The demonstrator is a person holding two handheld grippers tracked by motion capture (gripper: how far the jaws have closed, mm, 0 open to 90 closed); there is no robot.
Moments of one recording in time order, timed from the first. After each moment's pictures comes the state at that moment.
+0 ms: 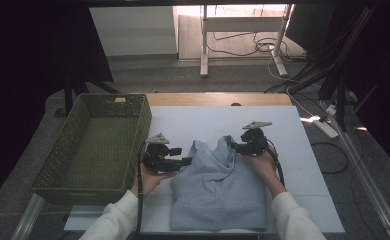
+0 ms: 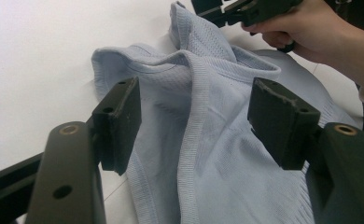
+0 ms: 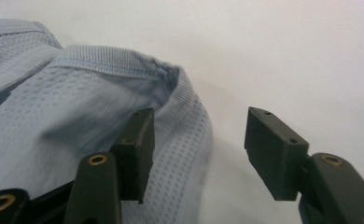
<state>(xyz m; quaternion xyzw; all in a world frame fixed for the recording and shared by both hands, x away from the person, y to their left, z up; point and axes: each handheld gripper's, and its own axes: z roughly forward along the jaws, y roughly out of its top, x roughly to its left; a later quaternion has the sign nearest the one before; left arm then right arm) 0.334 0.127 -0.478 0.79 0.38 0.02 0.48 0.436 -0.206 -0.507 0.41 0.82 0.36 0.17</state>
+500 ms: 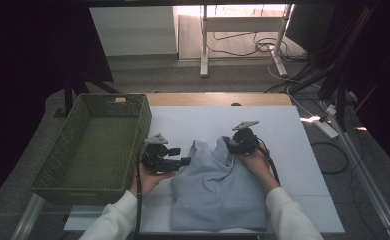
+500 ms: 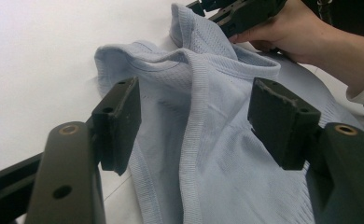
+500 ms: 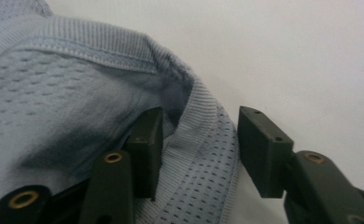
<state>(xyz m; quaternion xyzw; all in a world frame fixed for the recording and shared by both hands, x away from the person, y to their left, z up) 0.334 0.129 -0.478 0.79 0.38 0.02 0.48 0.447 -0.186 -0.522 0.37 0.85 0.33 0.16</state>
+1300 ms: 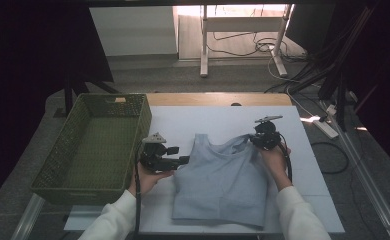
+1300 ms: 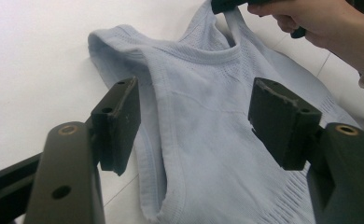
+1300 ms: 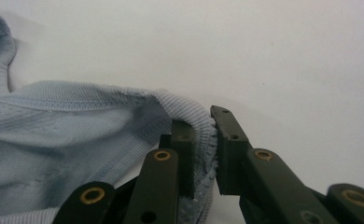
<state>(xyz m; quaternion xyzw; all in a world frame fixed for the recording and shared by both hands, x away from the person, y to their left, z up) 0.334 0.134 -0.477 0.79 0.39 0.02 0.48 0.453 -0.243 -0.497 0.48 0.80 0.29 0.20</state>
